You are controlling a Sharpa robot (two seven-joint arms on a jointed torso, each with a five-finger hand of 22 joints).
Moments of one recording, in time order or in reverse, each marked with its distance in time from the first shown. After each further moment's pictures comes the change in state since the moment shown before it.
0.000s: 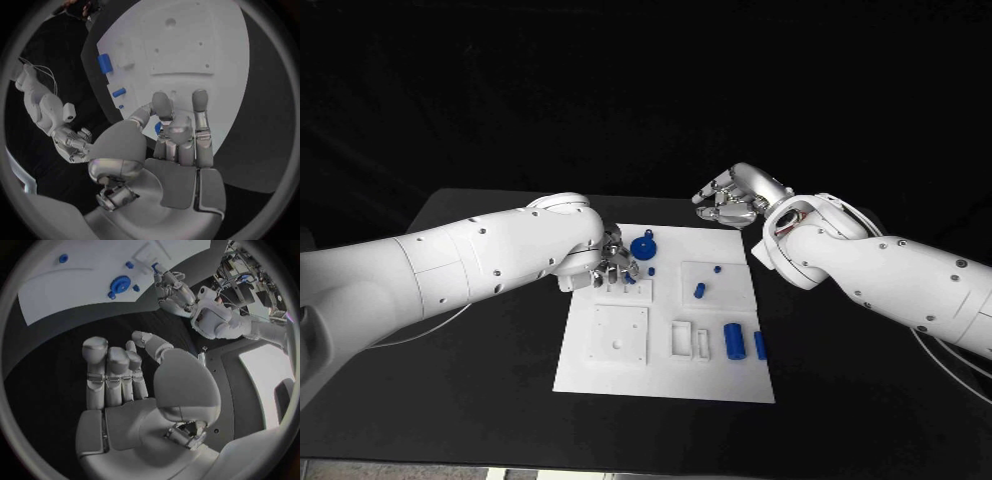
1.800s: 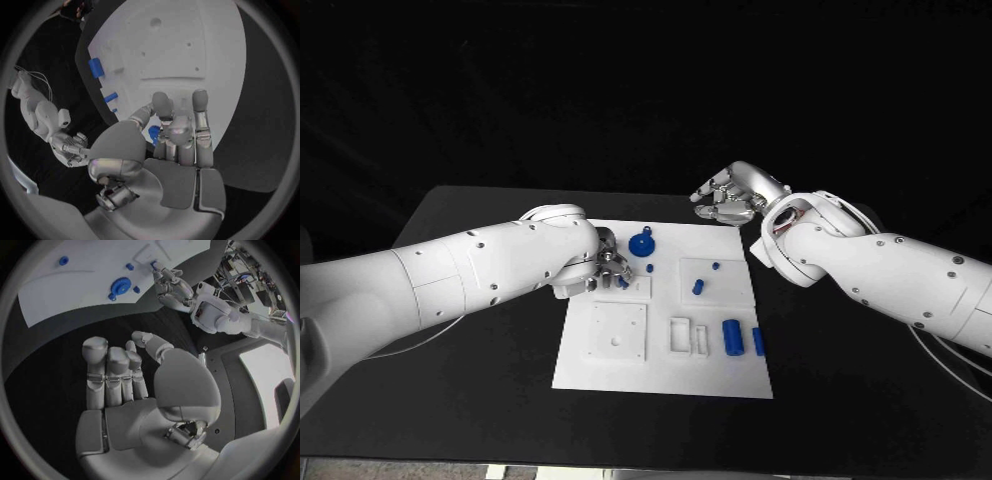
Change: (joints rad) left arm -0.037 -0.015 0.002 0.007 -0.066 -0.038 0.004; left_hand -0.005 -0.004 0.038 0.005 -0.070 0.000 0.000 0.005 0.021 0.000 0.004 0.000 0.005 0.003 0.004 0.000 0.016 0.000 0.004 0.011 0.000 0.000; right arm -0.005 0.000 0.000 0.000 0.001 0.004 0.000; right_hand -0.008 0.000 0.000 -0.006 0.015 0.000 0.000 0.000 0.000 0.000 0.000 -0.004 -0.001 0.000 0.000 0.000 0.001 0.000 0.000 0.000 0.000 0.000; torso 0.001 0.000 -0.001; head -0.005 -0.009
